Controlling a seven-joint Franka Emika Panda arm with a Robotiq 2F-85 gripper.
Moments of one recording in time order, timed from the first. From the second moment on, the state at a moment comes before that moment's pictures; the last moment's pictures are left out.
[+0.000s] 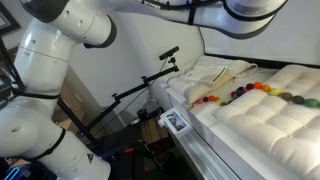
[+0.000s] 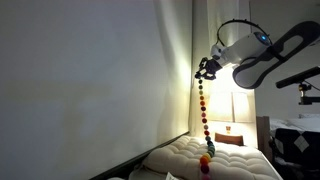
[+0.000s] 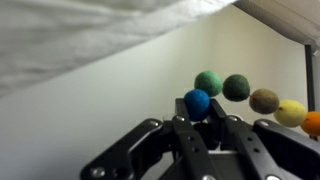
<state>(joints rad) 0.40 0.84 -0.96 -1.50 0.01 3.45 -1.33</state>
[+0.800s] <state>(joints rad) 0.43 0.84 -0.94 -1.50 0.00 3.45 -1.33</state>
